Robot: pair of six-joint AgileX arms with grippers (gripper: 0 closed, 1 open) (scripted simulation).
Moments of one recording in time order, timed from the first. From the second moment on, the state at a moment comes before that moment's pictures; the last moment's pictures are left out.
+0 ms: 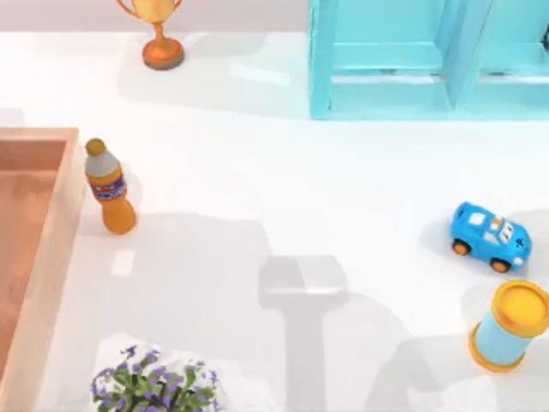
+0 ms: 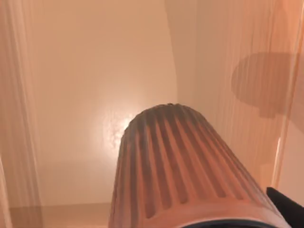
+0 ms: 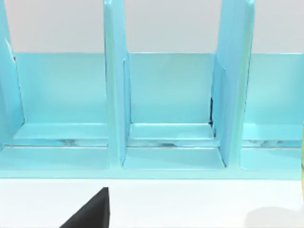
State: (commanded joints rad) left arm 0.25 1.79 1.67 -1.47 0.08 0.27; right arm 0.00 0.00 0.00 0.00 0.00 0.00
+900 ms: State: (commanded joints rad) left arm 0.26 1.79 1.42 -1.21 0.08 0.28; right arm 0.00 0.00 0.00 0.00 0.00 0.00
